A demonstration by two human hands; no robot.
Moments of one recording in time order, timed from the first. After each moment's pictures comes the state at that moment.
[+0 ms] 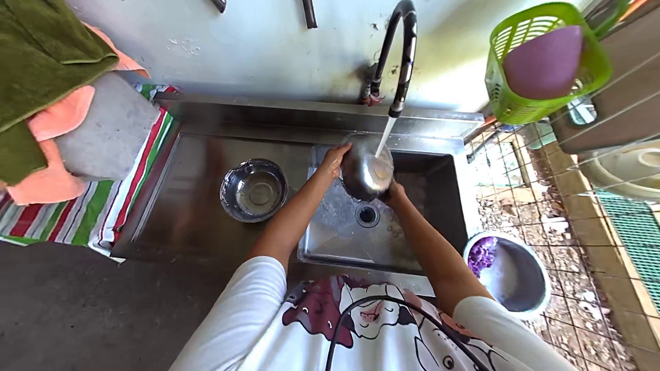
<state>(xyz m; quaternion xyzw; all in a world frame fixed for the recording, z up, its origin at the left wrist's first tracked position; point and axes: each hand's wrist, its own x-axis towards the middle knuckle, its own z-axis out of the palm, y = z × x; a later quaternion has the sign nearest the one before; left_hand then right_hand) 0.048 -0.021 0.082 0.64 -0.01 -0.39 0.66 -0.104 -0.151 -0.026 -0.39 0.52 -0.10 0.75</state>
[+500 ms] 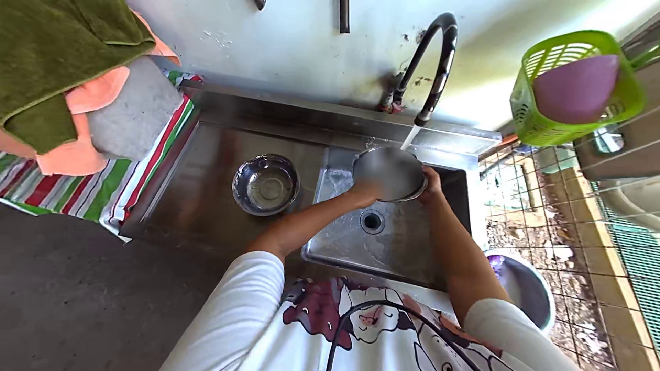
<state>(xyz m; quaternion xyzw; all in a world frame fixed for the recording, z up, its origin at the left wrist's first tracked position) -0.004 -0.002 0.067 0.73 -0.63 -0.26 0.10 -0.109 -0.207 0.024 -0.39 0.32 -0.14 0.85</state>
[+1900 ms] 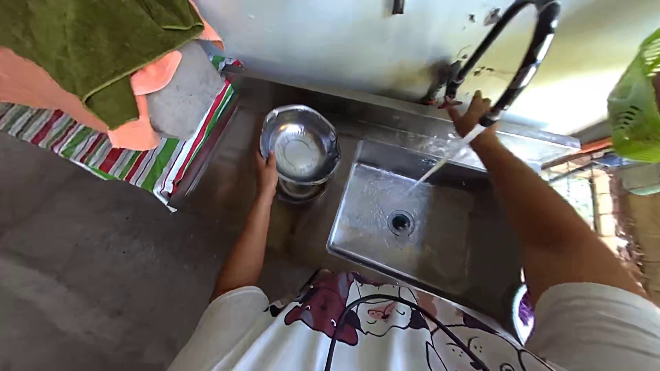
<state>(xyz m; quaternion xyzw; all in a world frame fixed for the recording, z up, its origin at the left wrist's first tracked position) 0.099 0.260 0.100 0.83 0.04 0.02 0.56 0.026 -0.242 0.114 -0.93 0.28 -0.08 0.22</state>
